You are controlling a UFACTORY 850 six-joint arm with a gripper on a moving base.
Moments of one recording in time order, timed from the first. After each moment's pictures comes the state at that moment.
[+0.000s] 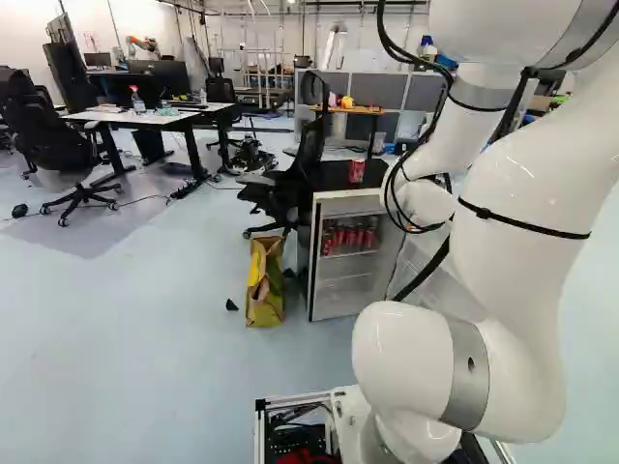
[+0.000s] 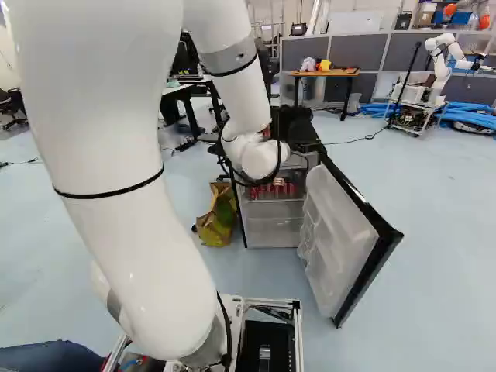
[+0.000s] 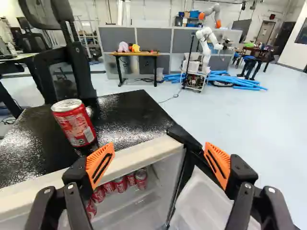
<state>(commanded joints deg) -27.0 -11.0 -33.8 -3.1 51.7 0.0</state>
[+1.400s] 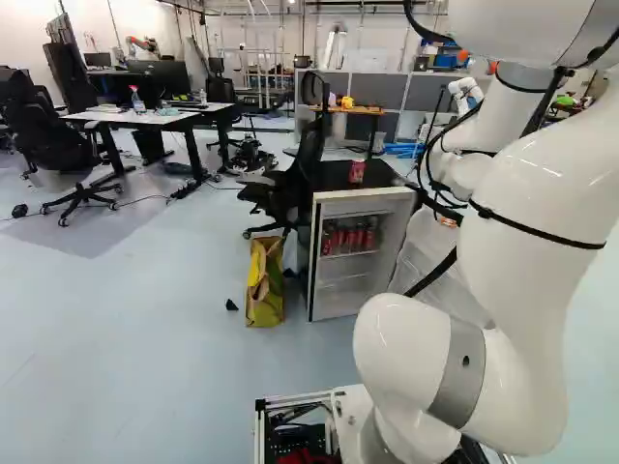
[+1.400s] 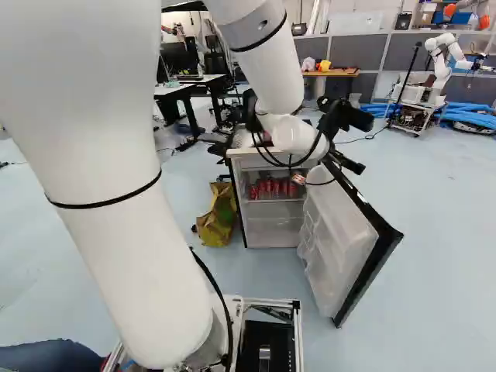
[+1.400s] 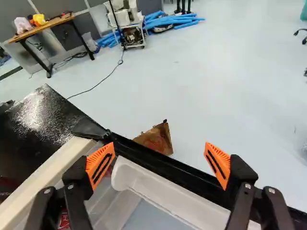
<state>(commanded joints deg) -38.5 -9.3 -42.2 16.6 23.9 0.0</state>
